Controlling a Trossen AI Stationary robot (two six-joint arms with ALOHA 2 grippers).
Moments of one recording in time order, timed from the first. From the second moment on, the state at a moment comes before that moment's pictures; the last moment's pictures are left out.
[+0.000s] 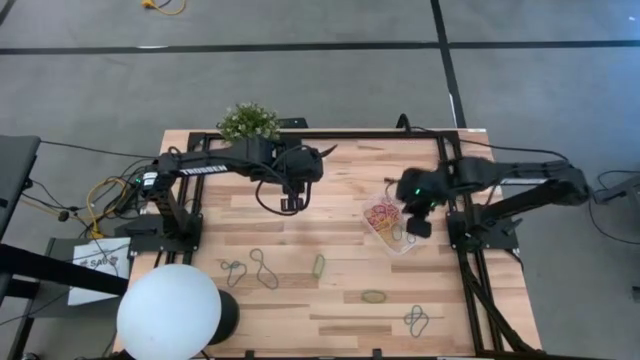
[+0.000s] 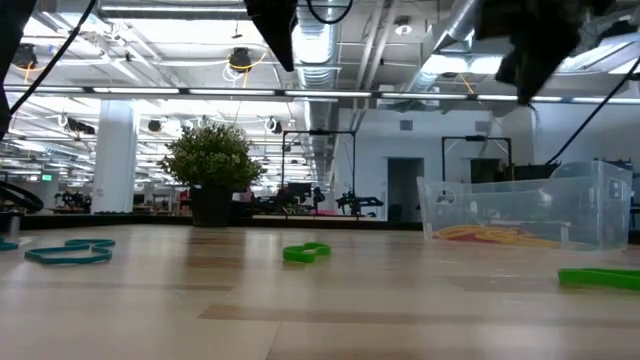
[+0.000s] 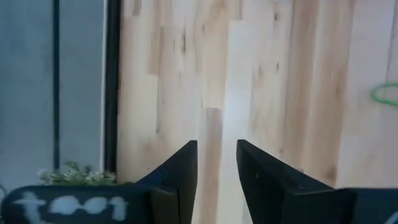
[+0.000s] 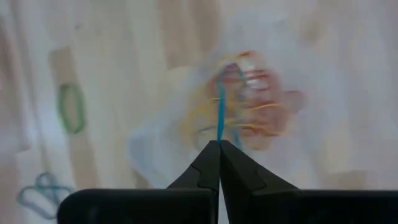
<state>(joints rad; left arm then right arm) 0.07 1.79 1.92 -1.31 -0.32 0.12 0.00 1.11 1.03 -1.13 -0.06 0.18</state>
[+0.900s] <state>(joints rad) 0.03 1.82 1.84 -1.39 -0.31 -0.17 0.11 1.41 0.93 -1.12 0.03 0.13</state>
